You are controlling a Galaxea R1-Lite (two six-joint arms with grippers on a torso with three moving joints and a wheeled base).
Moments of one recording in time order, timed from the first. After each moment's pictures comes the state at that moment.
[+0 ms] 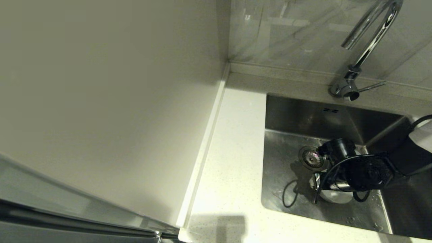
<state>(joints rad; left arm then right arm) 0.00 0.00 0.00 0.00 0.01 -0.02 0.12 2.06 -0.92 -0.22 -0.27 0.16</state>
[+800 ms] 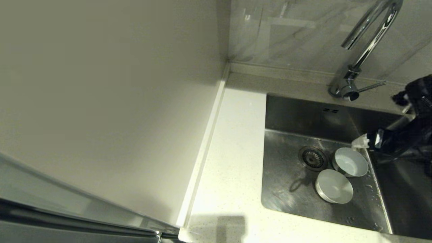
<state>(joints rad) 0.00 0.00 0.00 0.00 0.01 -0.02 0.06 1.52 -1.17 0.41 -0.27 0.42</state>
